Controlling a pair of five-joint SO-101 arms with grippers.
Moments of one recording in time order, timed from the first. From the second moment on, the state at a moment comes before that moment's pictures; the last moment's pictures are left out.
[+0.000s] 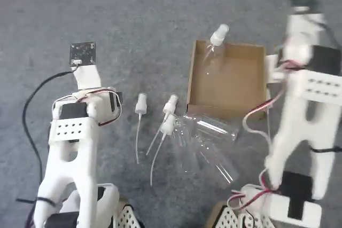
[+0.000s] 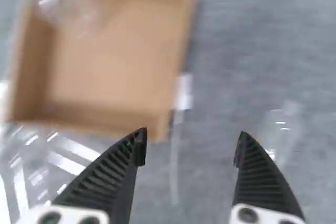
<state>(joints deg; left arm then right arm) -11.6 -31.0 52.3 51.9 6.1 9.0 -8.9 -14.4 94.6 11.9</state>
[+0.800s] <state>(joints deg) -11.1 -31.0 53.3 51.9 6.1 24.4 11.6 -9.2 82.5 21.9</state>
